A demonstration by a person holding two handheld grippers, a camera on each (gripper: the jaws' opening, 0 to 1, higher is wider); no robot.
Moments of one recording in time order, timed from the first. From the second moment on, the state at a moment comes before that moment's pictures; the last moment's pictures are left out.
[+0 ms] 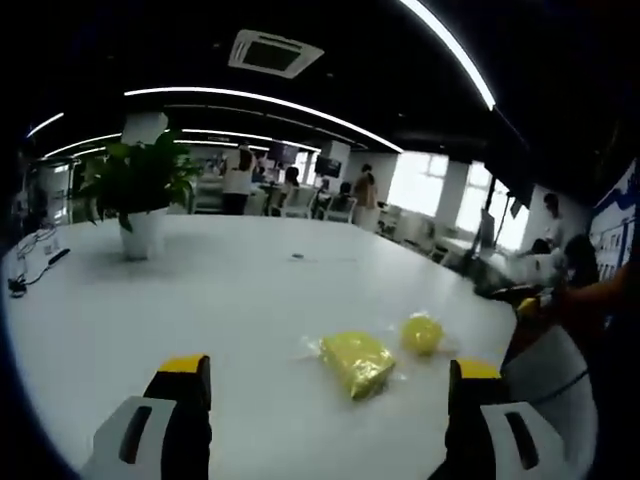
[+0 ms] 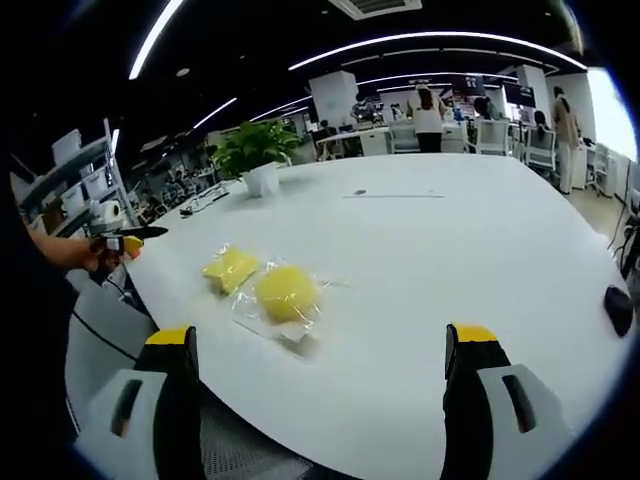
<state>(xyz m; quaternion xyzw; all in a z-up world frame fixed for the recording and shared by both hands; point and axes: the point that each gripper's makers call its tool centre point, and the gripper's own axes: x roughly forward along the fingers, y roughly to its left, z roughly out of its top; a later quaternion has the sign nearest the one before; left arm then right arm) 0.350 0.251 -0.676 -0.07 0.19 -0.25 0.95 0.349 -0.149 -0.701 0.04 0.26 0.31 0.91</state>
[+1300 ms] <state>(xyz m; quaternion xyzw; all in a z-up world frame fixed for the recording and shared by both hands) 0.373 0.174 -0.661 -0.08 0.22 -0.30 0.93 0.339 -0.173 -0.696 0.02 0.25 0.32 0.92</state>
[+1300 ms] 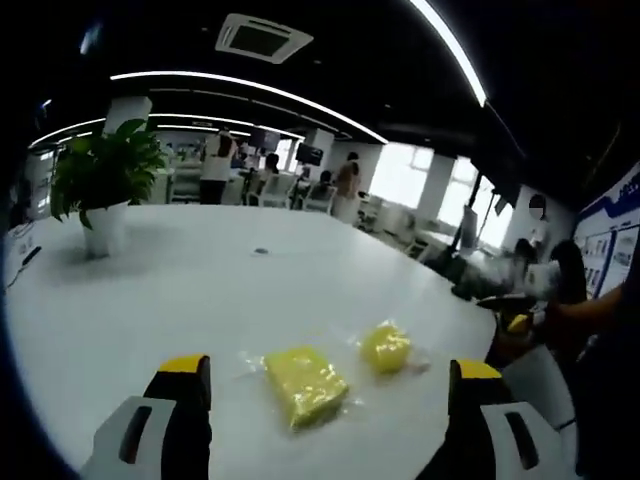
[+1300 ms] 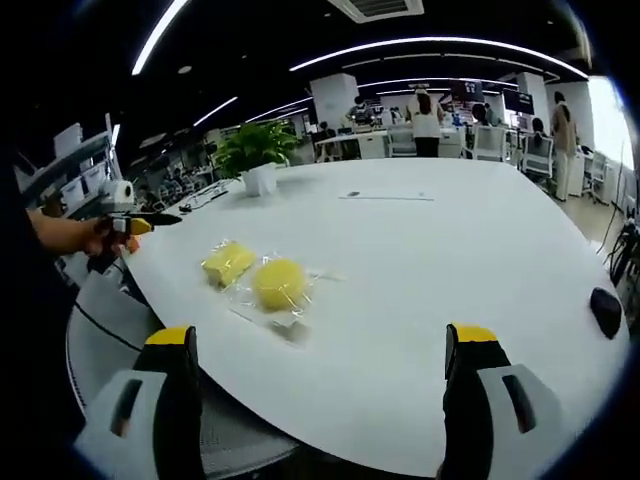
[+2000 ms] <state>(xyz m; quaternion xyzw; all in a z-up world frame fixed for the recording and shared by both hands) 0.428 0.128 -0.663 -0.06 0.25 -0.33 0.91 0.351 -0.178 -0.697 0.02 0.24 0.32 0.92</state>
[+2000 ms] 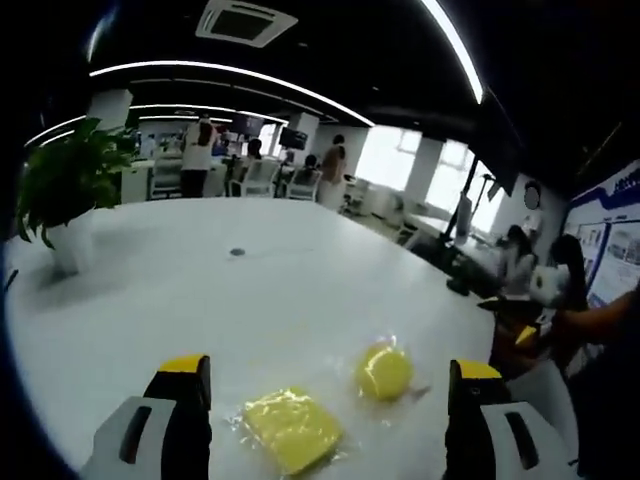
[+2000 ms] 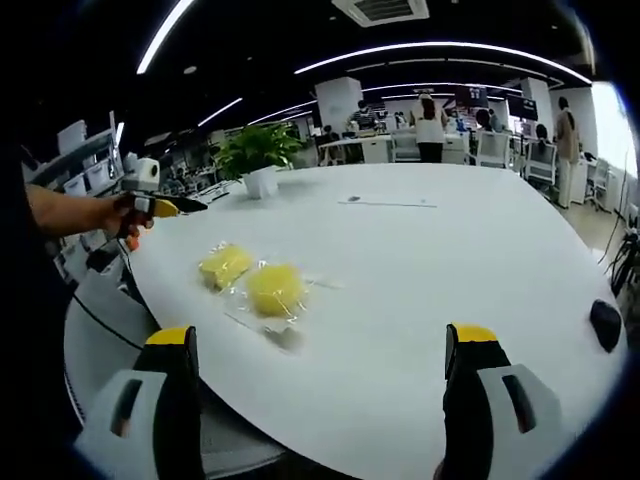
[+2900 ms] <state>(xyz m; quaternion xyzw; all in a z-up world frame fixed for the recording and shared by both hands) 0.448 0.086 -0.702 -0.10 0.33 -0.33 0.88 0.352 -0.184 -0.701 0.02 0.25 0.31 0.92</state>
